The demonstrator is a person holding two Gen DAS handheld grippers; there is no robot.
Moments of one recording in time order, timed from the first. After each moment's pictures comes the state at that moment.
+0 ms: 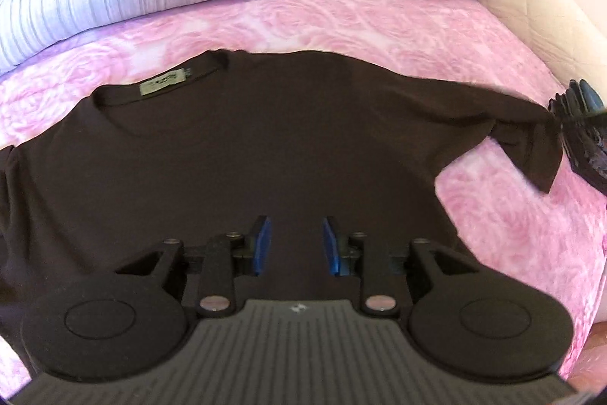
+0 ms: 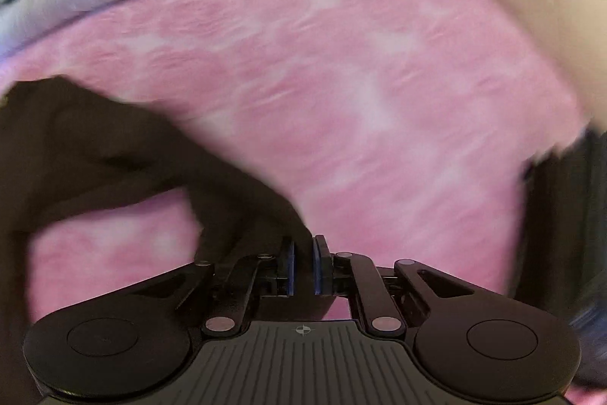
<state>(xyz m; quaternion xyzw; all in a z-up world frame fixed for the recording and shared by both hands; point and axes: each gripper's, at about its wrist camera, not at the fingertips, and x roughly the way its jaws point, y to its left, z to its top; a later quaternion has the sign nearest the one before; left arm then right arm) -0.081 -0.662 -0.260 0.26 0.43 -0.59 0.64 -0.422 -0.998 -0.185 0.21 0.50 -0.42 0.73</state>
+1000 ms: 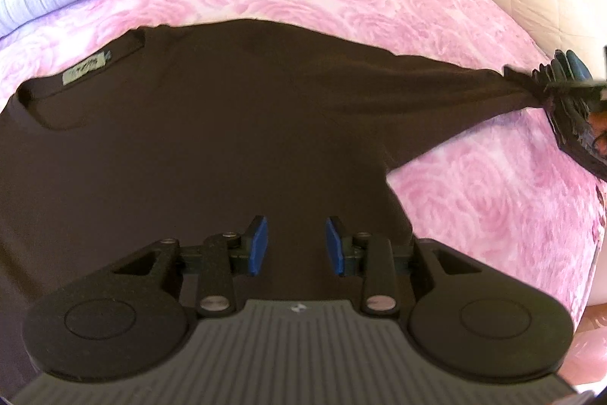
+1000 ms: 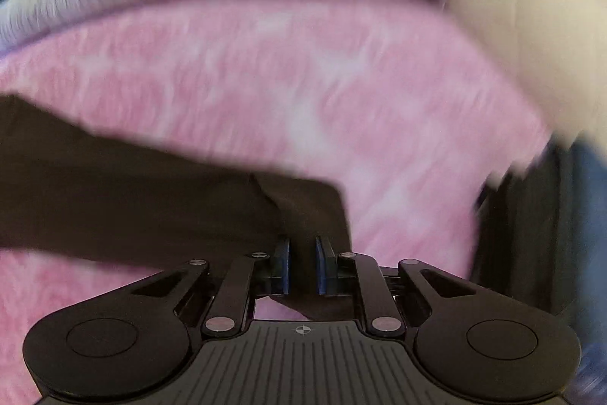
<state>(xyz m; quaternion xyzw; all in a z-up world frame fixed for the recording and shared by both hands) -0.142 -0.703 -0.282 0.28 0.45 -0.60 0.59 -0.459 -1.013 -0.191 0.15 0.43 -0.47 0.76</state>
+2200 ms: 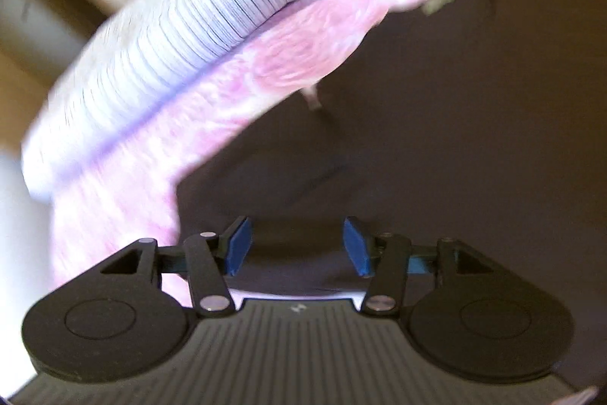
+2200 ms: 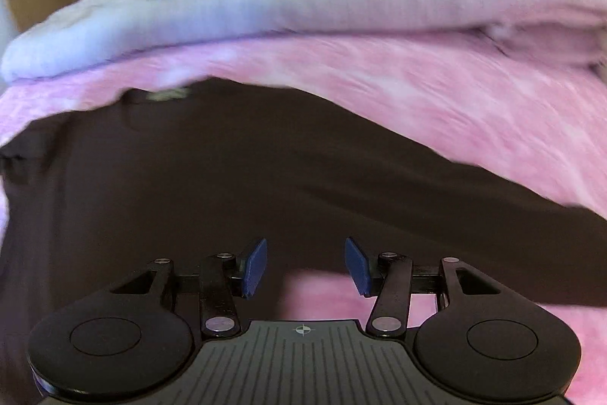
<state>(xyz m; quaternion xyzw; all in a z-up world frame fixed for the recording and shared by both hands) 0.098 -0.552 -0.271 0.50 0.26 -0.42 0.71 -0.235 -0.772 -0.185 0.17 0.41 -0.29 0.85</state>
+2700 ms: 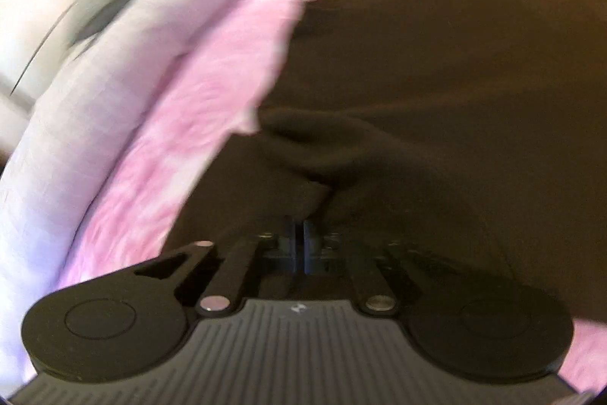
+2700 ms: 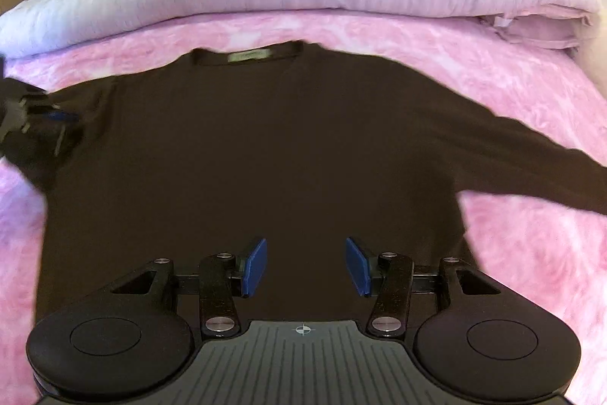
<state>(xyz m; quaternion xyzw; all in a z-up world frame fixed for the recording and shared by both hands) 0.169 -0.552 -0.326 0.49 0.15 -0.59 0.62 -0.141 -0.618 -0.191 0.18 0.45 -0.36 0.80</state>
